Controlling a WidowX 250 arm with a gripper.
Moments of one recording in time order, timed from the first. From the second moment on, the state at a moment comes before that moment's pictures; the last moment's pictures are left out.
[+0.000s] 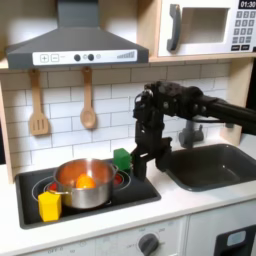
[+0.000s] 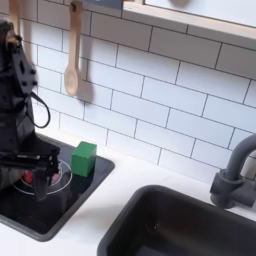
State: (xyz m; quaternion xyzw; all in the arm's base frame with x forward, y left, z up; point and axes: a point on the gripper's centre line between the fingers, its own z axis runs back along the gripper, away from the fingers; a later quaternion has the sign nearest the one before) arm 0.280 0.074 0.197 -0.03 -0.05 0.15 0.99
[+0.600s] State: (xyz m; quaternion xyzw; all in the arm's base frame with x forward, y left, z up) arm 0.305 0.073 0.181 -0.03 -0.04 0.15 0.99
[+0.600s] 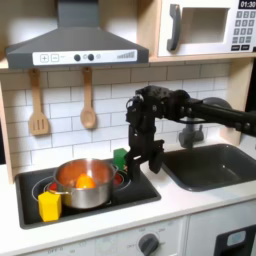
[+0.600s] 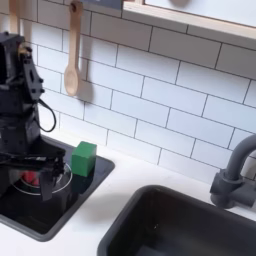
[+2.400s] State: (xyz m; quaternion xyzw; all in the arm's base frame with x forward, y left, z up) arm 0.375 0.070 0.172 -0.02 -0.05 0.18 0.98
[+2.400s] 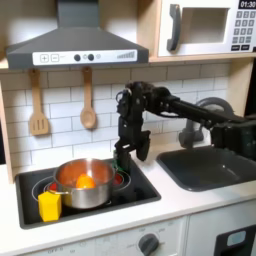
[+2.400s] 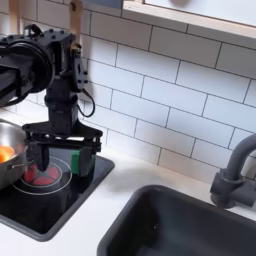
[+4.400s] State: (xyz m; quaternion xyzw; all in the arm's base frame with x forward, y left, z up) arm 0.397 0.067 0.159 -0.02 -0.04 0.20 0.98
